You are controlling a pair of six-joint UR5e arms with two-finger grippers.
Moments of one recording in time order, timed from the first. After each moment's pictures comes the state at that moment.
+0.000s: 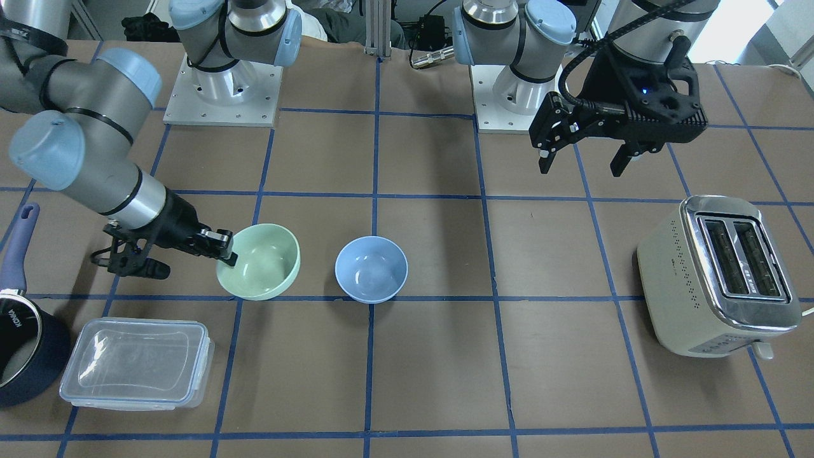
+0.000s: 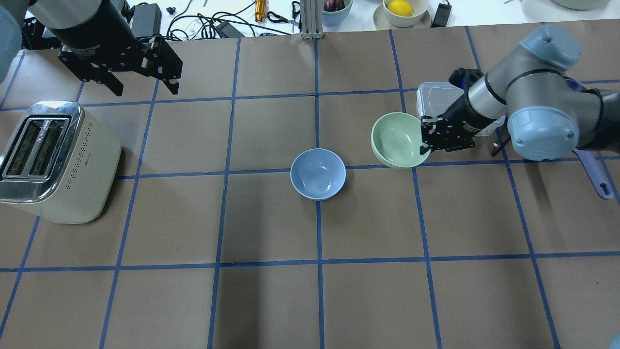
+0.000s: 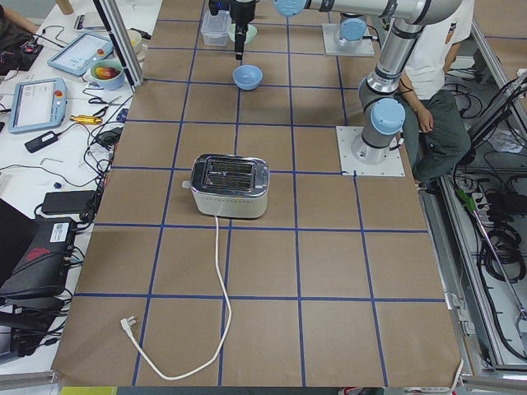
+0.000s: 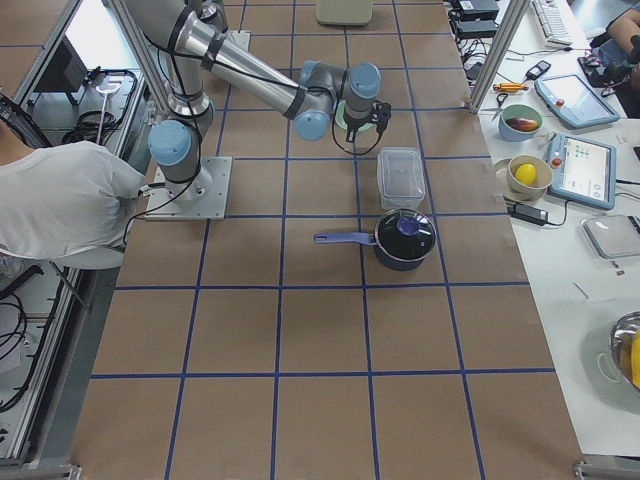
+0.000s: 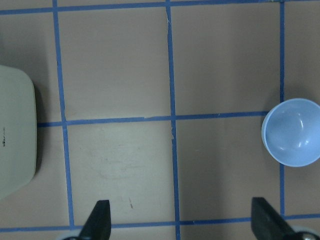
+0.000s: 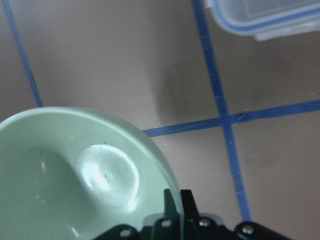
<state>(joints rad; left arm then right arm) -1.54 -1.59 -1.49 -1.52 1.57 0.06 1.46 -1.37 1.89 -2.03 -1.21 0.11</state>
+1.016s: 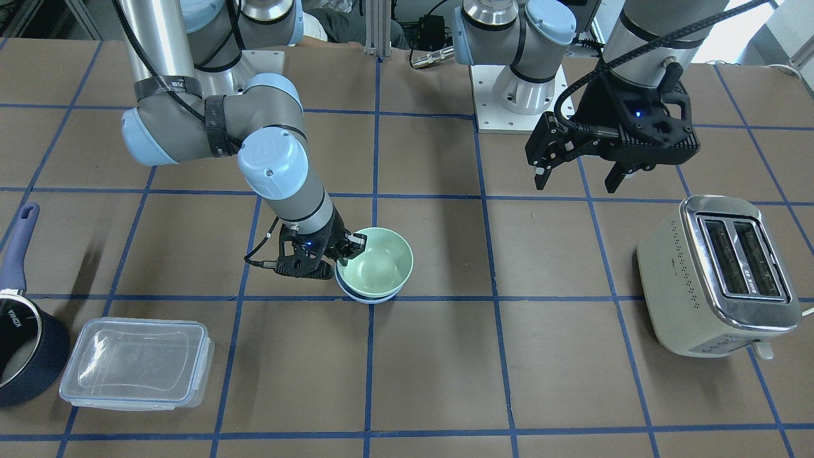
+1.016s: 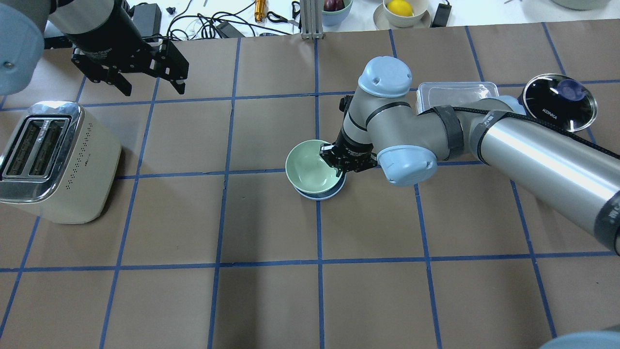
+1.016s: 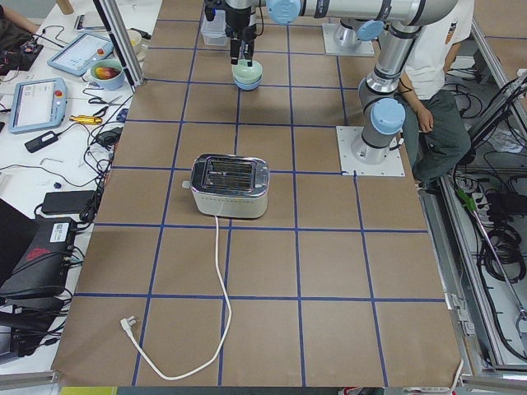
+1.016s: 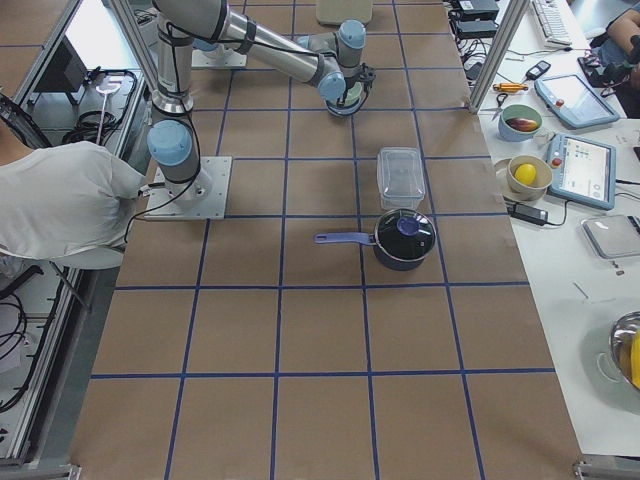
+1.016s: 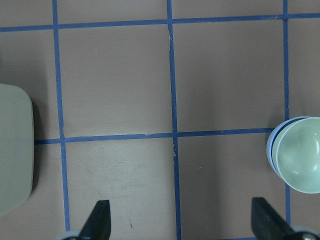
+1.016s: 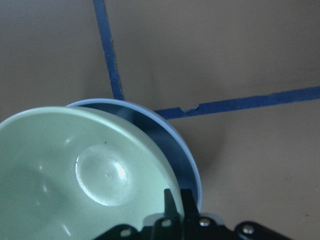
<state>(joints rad) -1.54 -1.60 -1.51 -1.49 1.56 0.06 1.81 -1.22 1.83 -2.19 -1.37 0.40</state>
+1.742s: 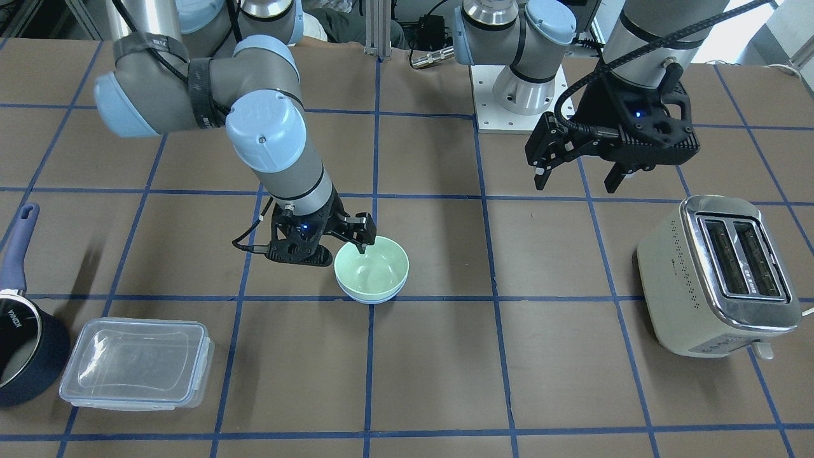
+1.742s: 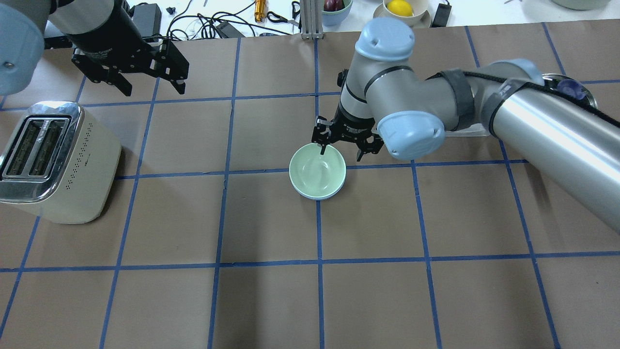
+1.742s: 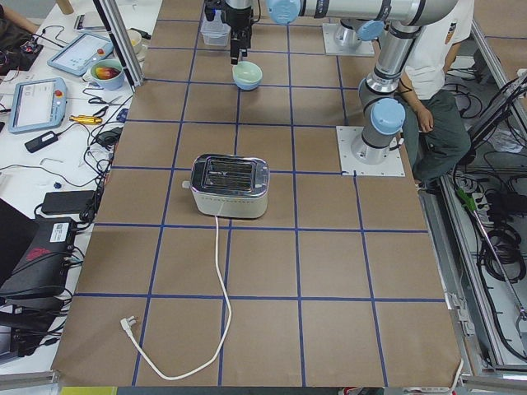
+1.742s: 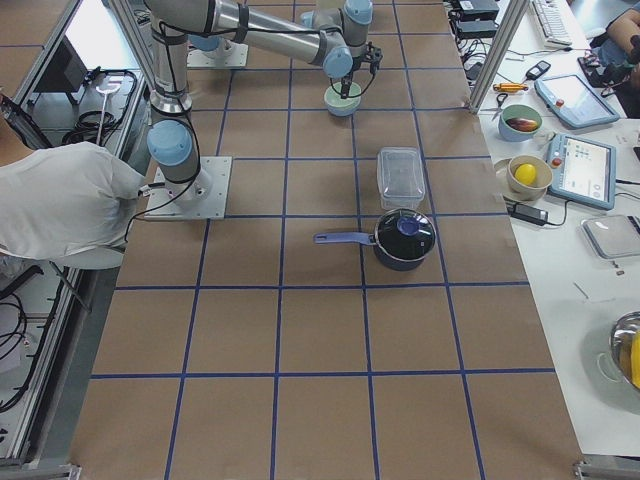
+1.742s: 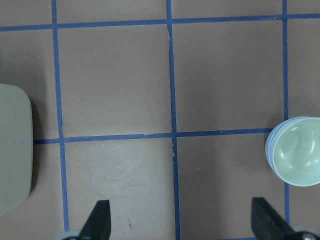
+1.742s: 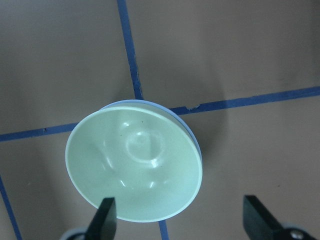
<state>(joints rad) -1.54 -1.60 -1.51 -1.49 1.56 0.06 1.82 -1.30 1.66 -1.93 -1.42 0.40</state>
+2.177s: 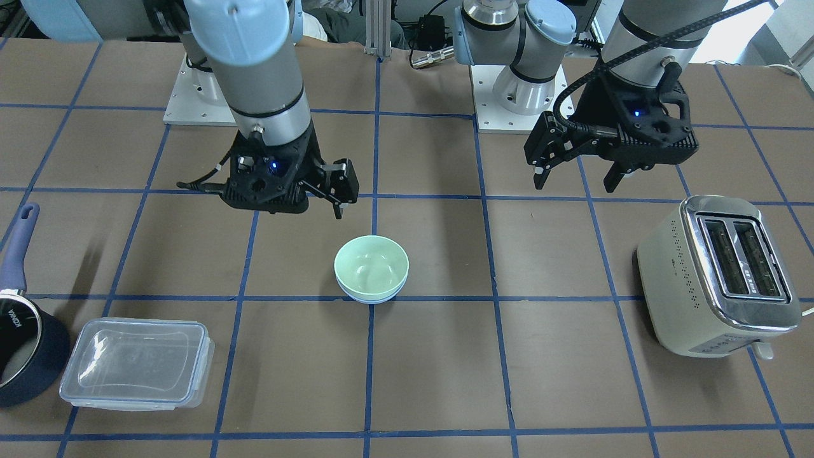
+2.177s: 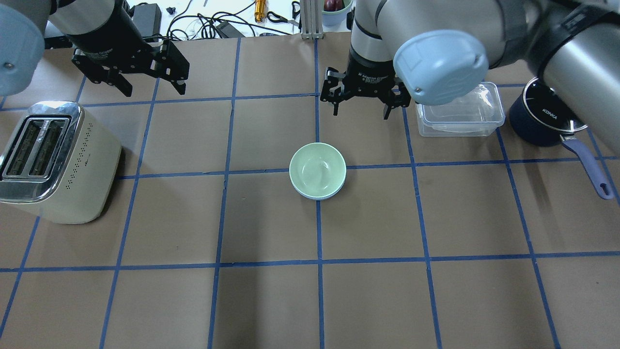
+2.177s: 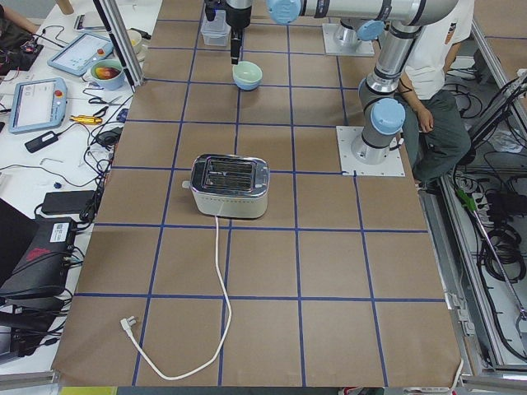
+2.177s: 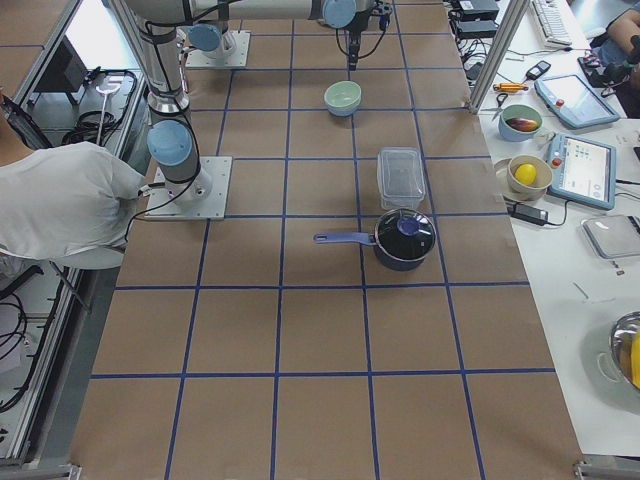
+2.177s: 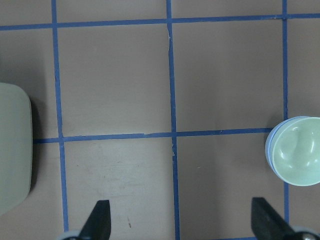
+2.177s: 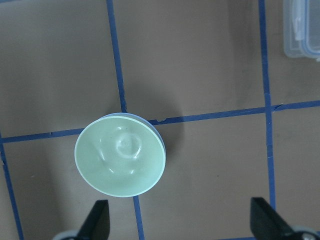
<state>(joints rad) -1.54 -1.60 -1.51 -1.49 1.56 0.06 1.82 -1.40 1.46 -1.70 -1.53 0.35</state>
